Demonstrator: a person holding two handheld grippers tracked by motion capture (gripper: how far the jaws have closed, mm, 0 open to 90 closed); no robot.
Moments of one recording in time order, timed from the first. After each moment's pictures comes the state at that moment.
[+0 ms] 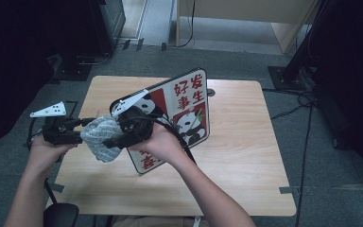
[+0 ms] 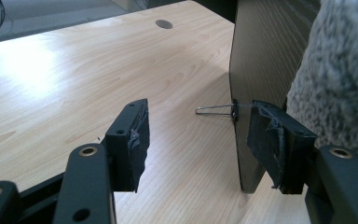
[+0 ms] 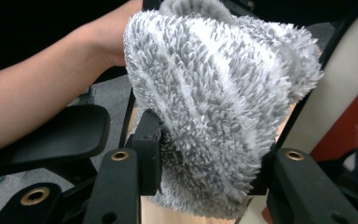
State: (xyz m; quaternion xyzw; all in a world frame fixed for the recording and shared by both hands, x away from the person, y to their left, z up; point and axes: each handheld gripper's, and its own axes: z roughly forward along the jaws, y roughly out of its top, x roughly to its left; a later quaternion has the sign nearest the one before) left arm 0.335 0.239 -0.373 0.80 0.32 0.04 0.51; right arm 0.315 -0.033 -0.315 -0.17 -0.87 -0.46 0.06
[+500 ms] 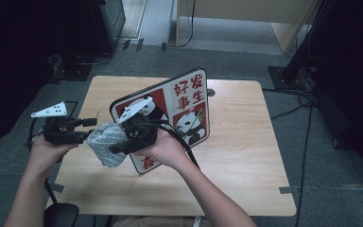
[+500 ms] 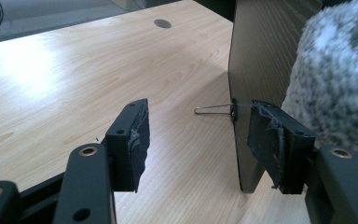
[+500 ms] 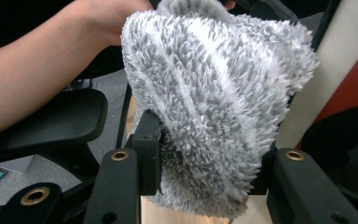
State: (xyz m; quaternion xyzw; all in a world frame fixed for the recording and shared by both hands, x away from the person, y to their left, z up) left arm 0.334 0.238 -0.373 0.80 0.32 0.04 0.51; right arm 0.311 -0.041 -0.336 -0.17 -0.87 -0.45 0.07
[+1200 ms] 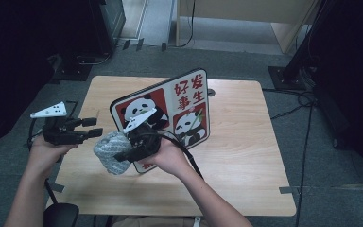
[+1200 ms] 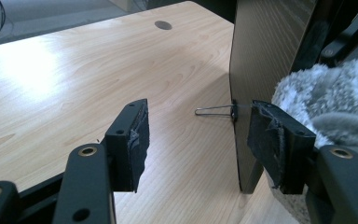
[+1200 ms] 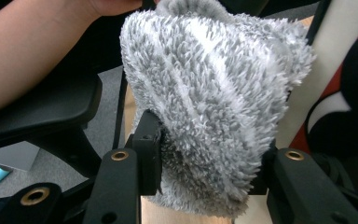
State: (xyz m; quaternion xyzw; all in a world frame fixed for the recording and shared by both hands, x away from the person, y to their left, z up) left arm 0.333 0.238 -0.372 0.80 0.32 0.05 0.51; right arm 0.304 -0.047 -0.369 -0.18 -0.87 -0.45 0.08
